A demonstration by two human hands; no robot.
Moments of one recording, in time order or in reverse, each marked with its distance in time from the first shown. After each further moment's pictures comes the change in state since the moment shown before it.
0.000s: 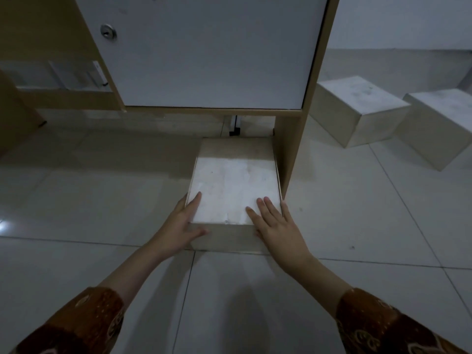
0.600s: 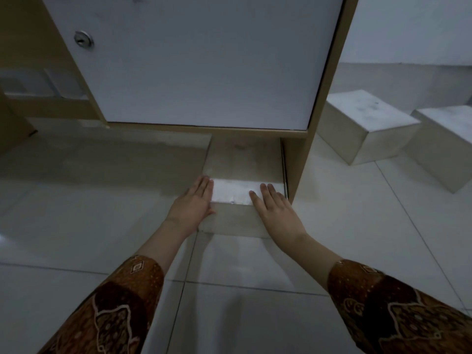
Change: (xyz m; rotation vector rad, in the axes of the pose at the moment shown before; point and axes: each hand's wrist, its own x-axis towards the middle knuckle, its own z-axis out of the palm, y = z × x) left_hand 0.121 0.026 0.002 0.880 -0.005 0.052; right_hand 0.090 0.061 0.024 -0.058 -0.210 0.030
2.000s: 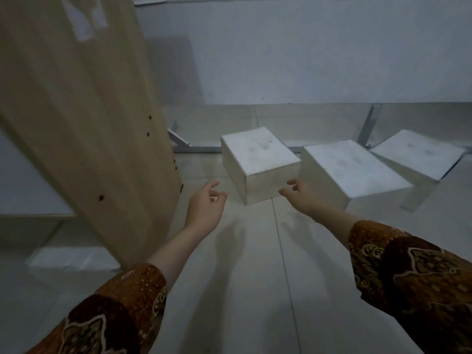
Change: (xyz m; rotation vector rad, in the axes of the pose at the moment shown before) left_hand 0.164 0.357 -0.126 -1.130 0.325 -0.242; right_hand -0.063 0.433 -0.065 0.917 0.079 0.670
